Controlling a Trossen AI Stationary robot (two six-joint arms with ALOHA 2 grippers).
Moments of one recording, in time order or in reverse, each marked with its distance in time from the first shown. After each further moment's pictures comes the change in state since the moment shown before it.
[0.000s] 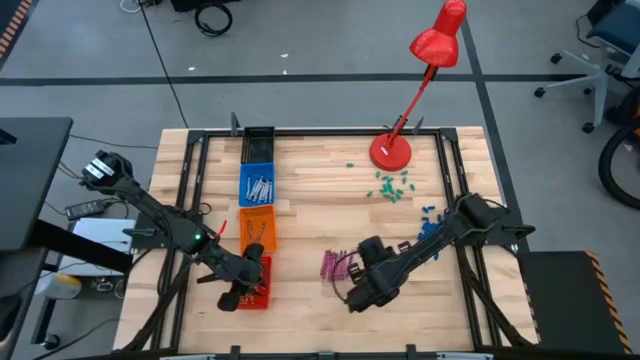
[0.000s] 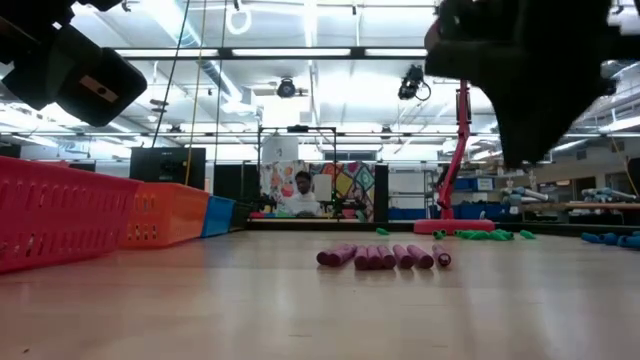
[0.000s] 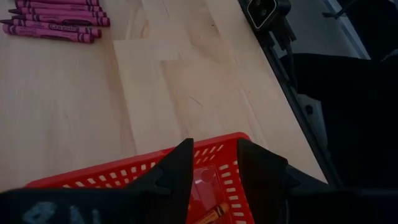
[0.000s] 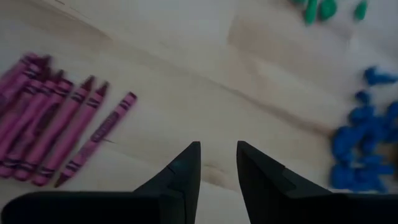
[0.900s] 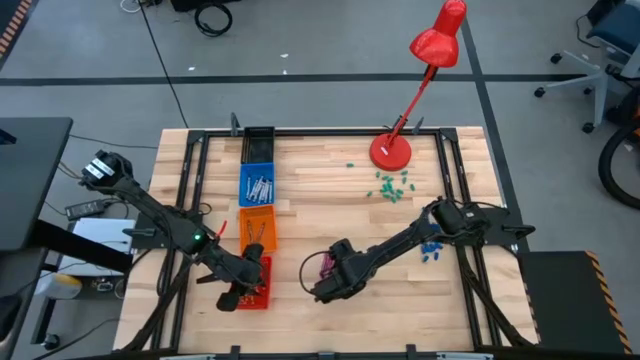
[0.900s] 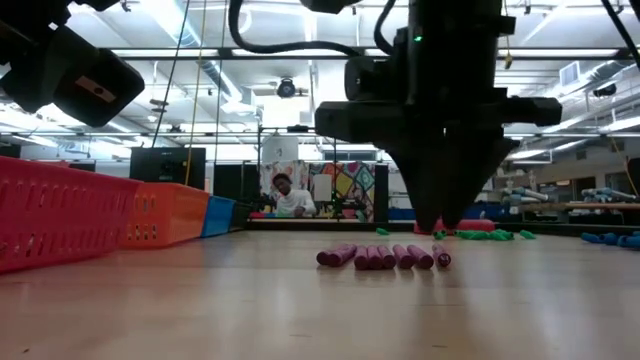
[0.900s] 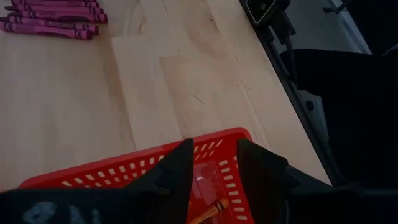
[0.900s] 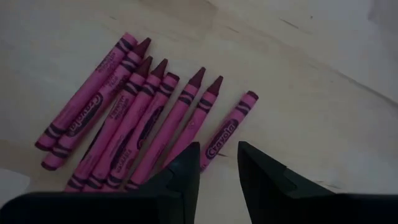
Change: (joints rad) left arm -0.005 0.000 0.000 -0.012 0.000 0.008; right arm -0.121 0.222 0.215 0.176 -0.104 -0.212
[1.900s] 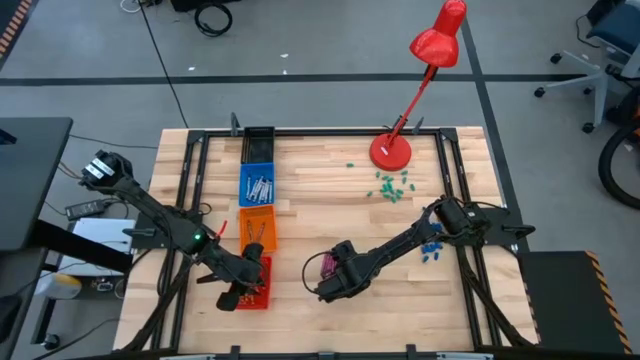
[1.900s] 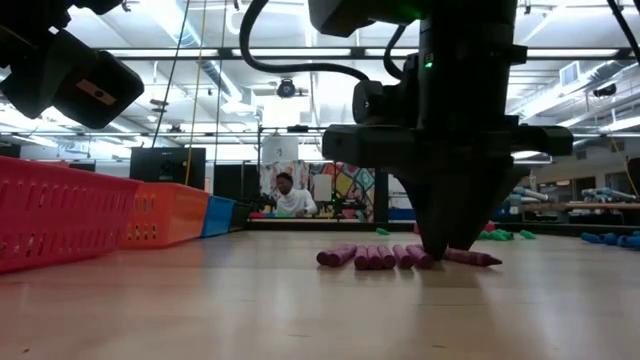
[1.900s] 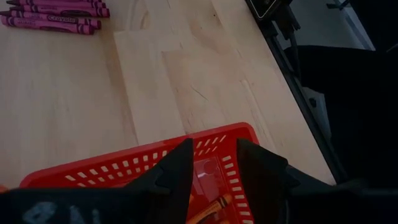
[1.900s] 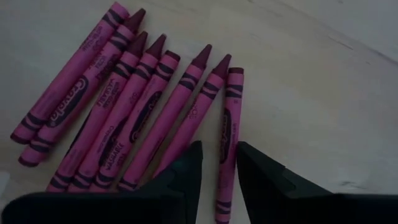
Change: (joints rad) left arm 0.000 0.000 0.000 -0.016 0.000 0.001; right arm 0.010 -0.014 -0.131 0.157 -0.081 -0.005
